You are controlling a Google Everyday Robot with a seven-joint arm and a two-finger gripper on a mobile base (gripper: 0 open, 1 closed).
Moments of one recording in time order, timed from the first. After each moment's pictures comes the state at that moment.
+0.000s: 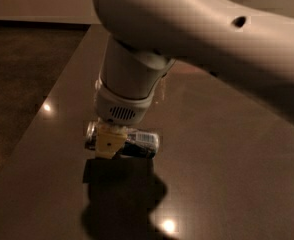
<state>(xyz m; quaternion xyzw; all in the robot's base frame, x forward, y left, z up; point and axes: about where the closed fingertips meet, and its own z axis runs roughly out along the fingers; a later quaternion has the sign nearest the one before) 0.393 0.075 0.896 -0.71 0.68 0.10 0.14</state>
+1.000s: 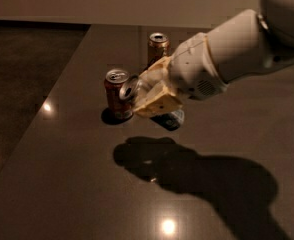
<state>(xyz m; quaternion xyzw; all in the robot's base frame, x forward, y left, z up) 0.442 0.003 0.959 -0.64 0.63 0.22 0.37</state>
